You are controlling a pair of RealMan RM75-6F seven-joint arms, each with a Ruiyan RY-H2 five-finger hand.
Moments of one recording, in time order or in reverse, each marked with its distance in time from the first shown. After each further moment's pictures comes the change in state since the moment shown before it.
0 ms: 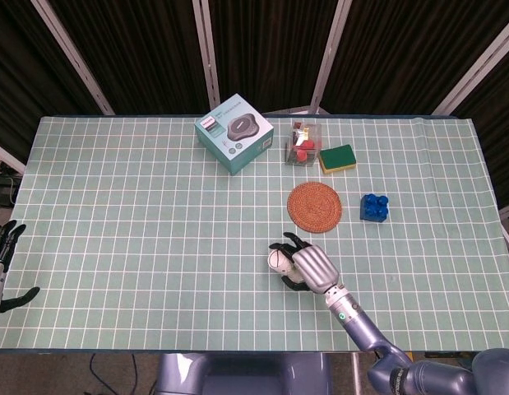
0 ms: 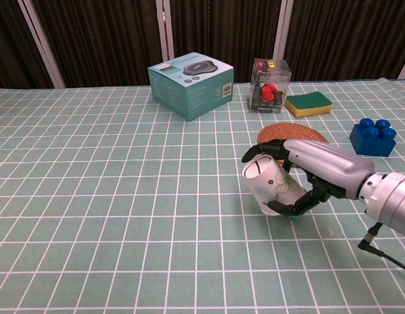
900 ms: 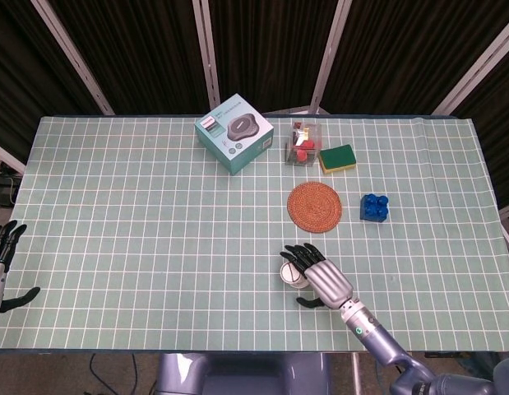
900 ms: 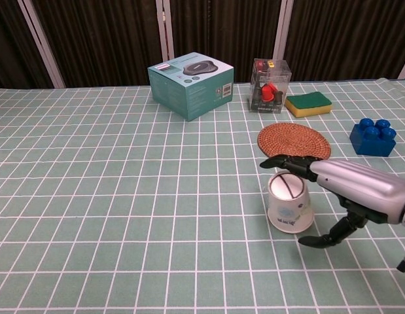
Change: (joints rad) left arm 0.000 -0.002 0.001 -0.002 0.002 0.001 0.009; right arm -0.052 0.106 -0.098 -0.072 -0.073 0.027 0.021
